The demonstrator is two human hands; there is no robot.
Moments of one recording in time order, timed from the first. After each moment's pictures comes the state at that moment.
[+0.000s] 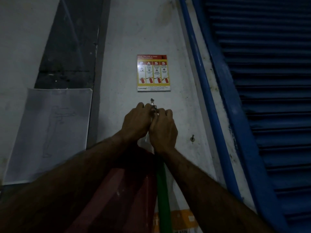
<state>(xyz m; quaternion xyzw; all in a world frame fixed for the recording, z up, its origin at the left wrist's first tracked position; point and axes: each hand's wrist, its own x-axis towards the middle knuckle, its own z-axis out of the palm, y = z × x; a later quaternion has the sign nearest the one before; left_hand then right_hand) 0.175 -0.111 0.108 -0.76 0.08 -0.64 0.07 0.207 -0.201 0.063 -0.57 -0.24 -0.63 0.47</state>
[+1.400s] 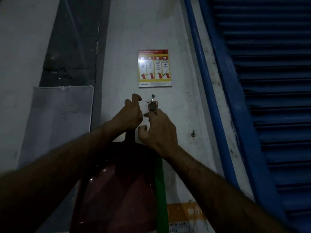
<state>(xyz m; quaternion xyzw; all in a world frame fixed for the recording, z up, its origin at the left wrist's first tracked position) 0.138 -0.103 0.114 -0.83 0.06 -0.54 -0.06 0.185 -0.218 0.043 -0.63 -0.35 -0.61 0.33</state>
